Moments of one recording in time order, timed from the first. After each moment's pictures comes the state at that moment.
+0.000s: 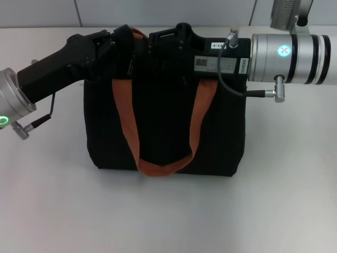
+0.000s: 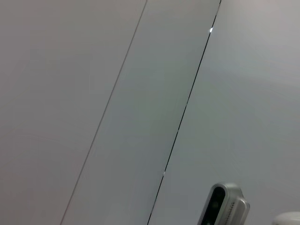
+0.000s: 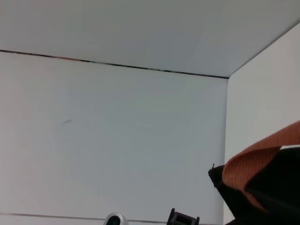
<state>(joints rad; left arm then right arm) -0.53 -2.08 0.73 0.47 1.49 1.66 -1.31 0.89 2.08 -0.87 -0.35 -1.67 -1.44 2.54</state>
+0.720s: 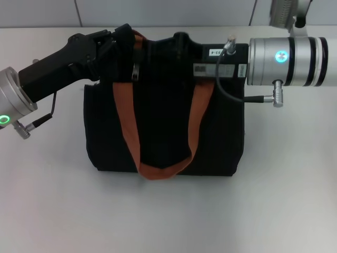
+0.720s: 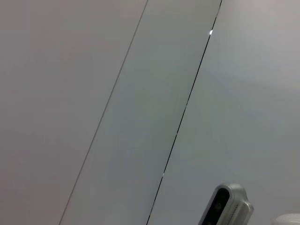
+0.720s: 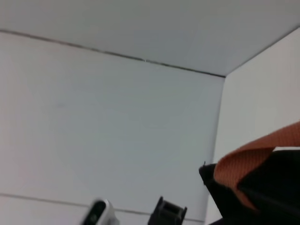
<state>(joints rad) -0.54 -2.08 0.72 0.46 1.49 1.66 -1.31 0.89 2.08 -0.91 -0.35 -1.68 -1.43 2.45</state>
